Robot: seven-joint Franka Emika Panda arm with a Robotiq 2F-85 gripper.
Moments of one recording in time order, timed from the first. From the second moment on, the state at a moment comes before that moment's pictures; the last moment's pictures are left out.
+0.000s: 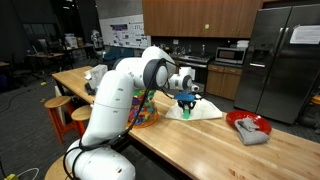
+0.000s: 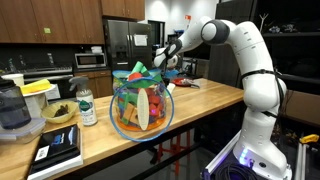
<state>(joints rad) -0.03 0.50 -0.04 -1.68 -0.09 2.21 -0.07</state>
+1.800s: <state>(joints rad) 0.04 0.22 -0.04 -1.63 -0.30 2.19 0.09</state>
